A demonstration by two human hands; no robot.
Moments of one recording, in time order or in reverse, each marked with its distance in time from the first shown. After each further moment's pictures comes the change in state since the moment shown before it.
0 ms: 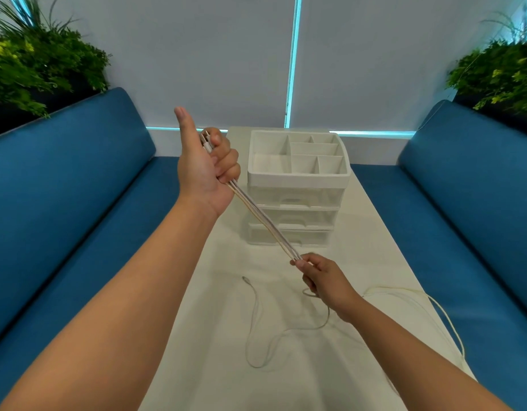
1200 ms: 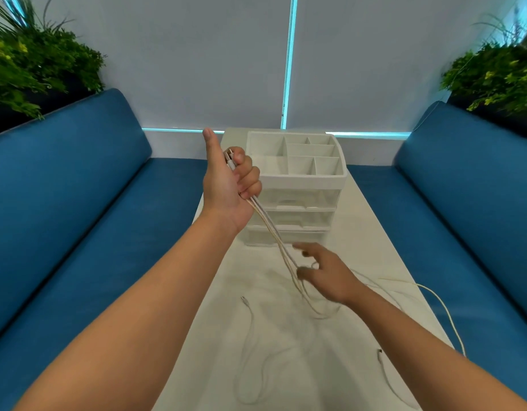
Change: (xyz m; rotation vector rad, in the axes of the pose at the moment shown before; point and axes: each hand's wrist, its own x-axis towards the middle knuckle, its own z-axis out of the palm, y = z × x) left_hand -0.006 -0.034 0.008 -0.044 -0.022 -0.124; right_hand 0.006 -0.021 -0.013 -0.513 -0.030 -0.112
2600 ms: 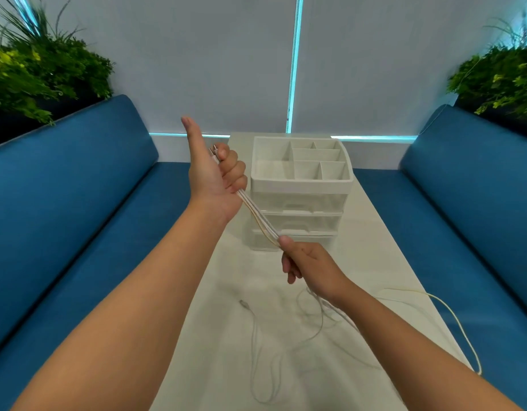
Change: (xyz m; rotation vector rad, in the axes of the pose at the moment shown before) left_hand 0.007 0.030 -0.005 0.039 0.087 0.022; right_hand -0.001 -0.054 0.010 0.368 0.005 -0.036
